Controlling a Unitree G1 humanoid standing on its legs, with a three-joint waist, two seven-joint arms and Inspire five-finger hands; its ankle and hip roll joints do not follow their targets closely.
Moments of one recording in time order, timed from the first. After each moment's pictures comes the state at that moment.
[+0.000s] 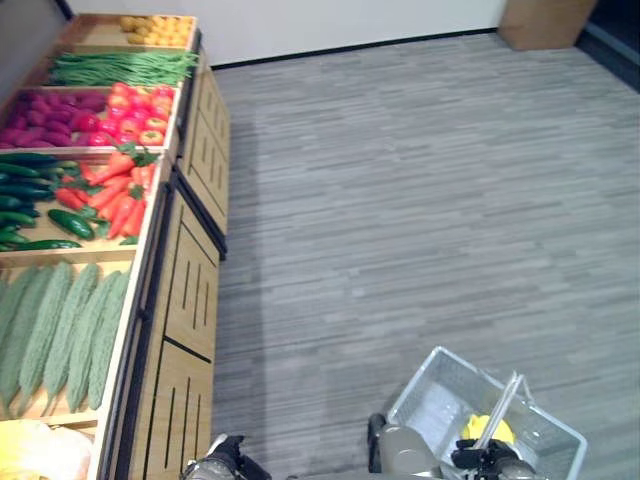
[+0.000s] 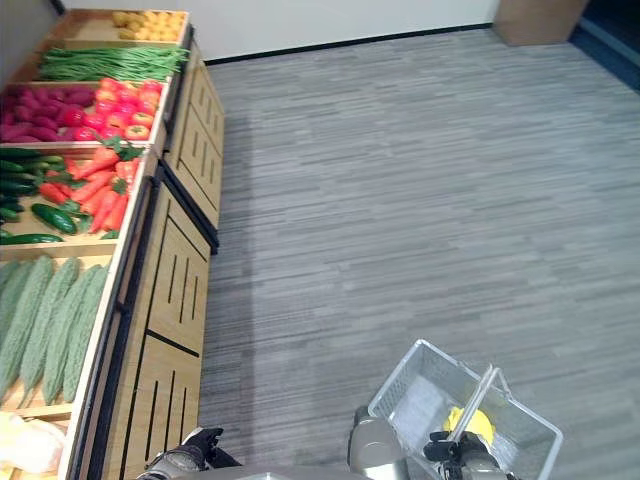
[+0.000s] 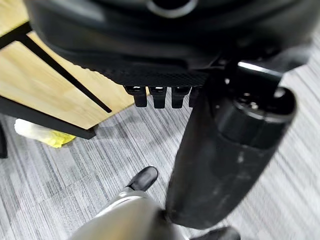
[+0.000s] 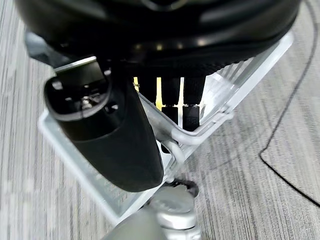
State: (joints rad) left arm -0.10 0.17 -0.24 1.33 0.09 0.08 0.11; right arm -0.03 -0.35 0.08 1.28 0.15 0.04 -0.06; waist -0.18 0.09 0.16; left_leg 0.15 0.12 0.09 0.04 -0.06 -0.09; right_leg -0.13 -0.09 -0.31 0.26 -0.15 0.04
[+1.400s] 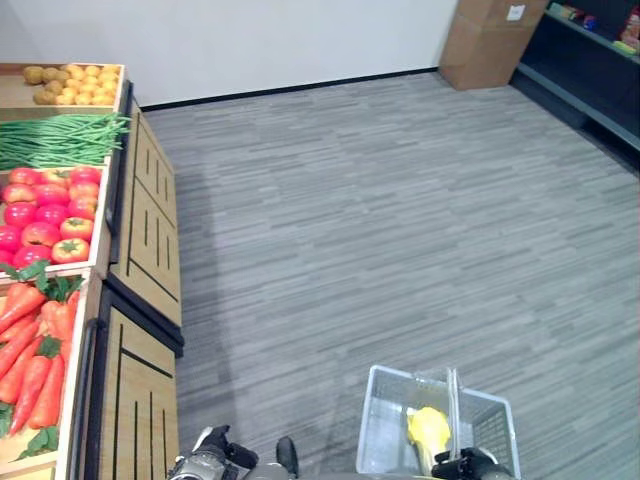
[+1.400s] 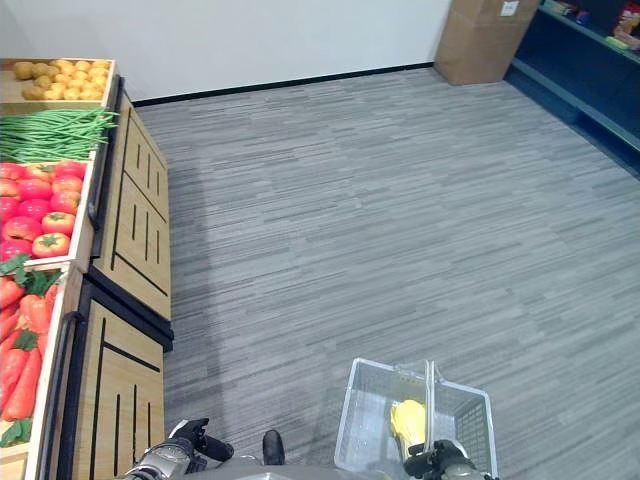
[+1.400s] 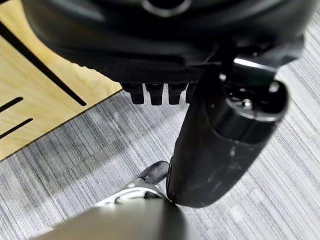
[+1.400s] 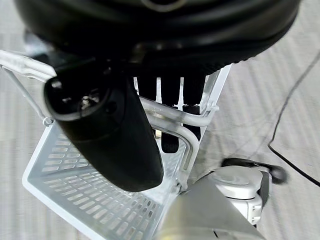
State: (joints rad) left arm -0.11 0.22 -0.27 1.29 0.00 0.08 0.11; right arm -0.06 -0.31 0.13 1.34 0.09 0.03 -0.06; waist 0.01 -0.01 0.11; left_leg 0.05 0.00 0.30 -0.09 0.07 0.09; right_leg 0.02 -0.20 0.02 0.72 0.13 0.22
